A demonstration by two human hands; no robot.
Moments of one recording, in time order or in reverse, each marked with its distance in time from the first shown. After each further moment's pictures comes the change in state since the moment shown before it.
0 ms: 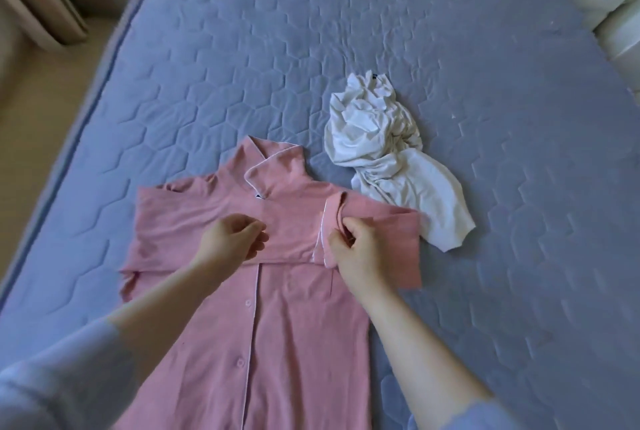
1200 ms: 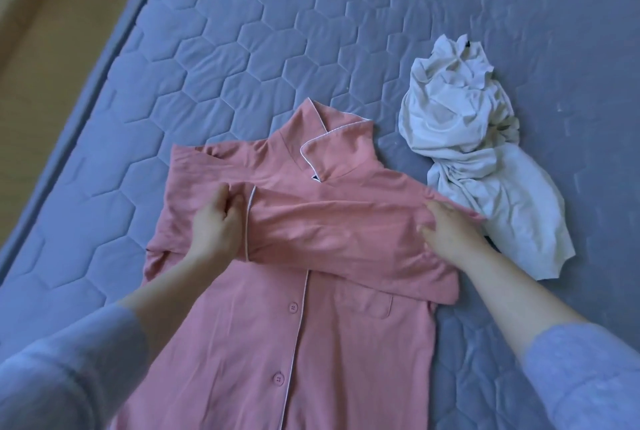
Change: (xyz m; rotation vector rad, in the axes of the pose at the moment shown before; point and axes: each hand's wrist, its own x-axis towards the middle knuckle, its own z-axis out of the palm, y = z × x) left_hand 0.108 -0.100 -0.069 0.211 0.380 0.175; right_hand 0.118 0.088 0.031 -0.905 -0.504 0.162
